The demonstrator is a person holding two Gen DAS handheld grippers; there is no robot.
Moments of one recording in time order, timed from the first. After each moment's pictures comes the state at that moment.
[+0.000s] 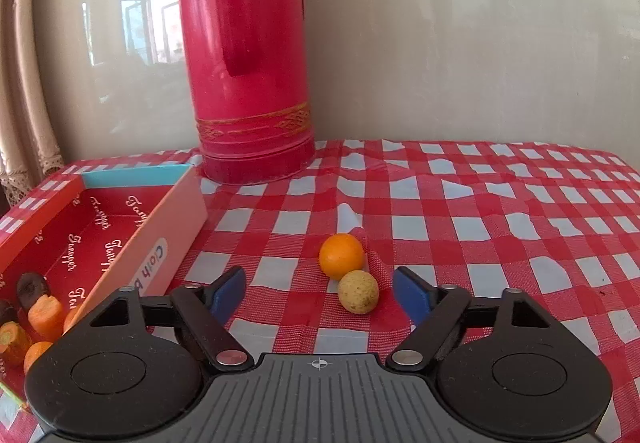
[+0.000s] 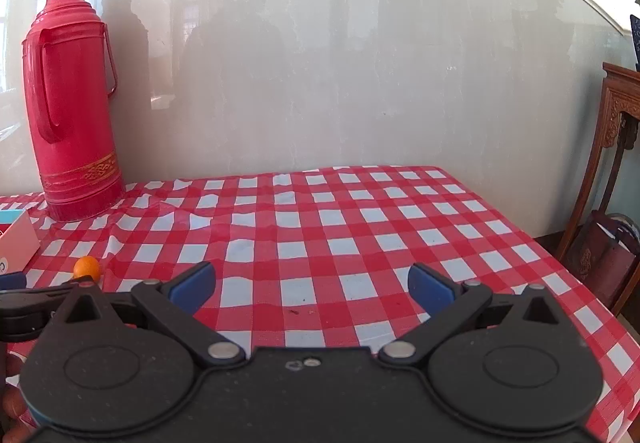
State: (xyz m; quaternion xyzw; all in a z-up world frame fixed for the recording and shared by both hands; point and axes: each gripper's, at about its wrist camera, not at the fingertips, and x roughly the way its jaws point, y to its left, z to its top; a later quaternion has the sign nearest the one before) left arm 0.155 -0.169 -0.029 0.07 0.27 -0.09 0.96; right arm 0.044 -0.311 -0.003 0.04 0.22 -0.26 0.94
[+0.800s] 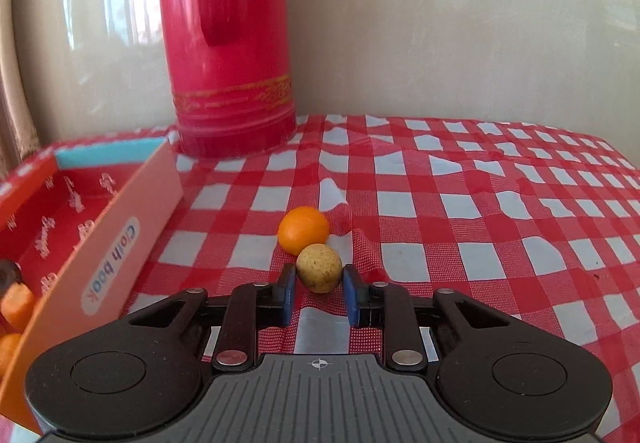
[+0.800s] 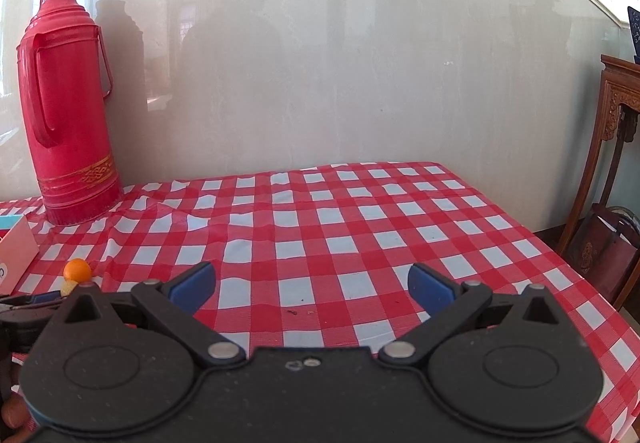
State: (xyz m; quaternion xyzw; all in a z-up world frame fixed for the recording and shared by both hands) left arm 0.160 -0.173 -0.038 0.07 0.29 -0.12 0.95; right arm 0.044 -0.312 -0.003 0.06 0.22 -0.26 0.94
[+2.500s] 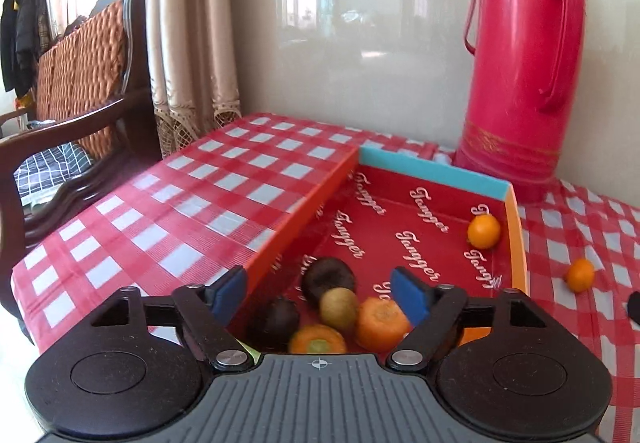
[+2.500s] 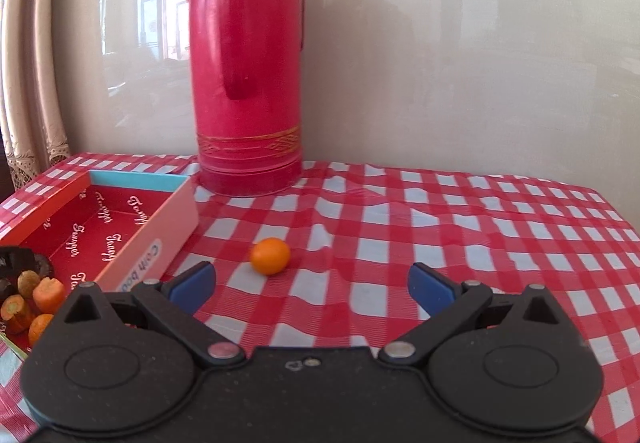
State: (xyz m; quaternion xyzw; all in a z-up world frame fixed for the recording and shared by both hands) left arm 0.166 0.052 0.008 -0.02 0.30 0.09 0.95; right arm 0.133 -0.170 -0.013 0.01 0.25 -0.10 0.96
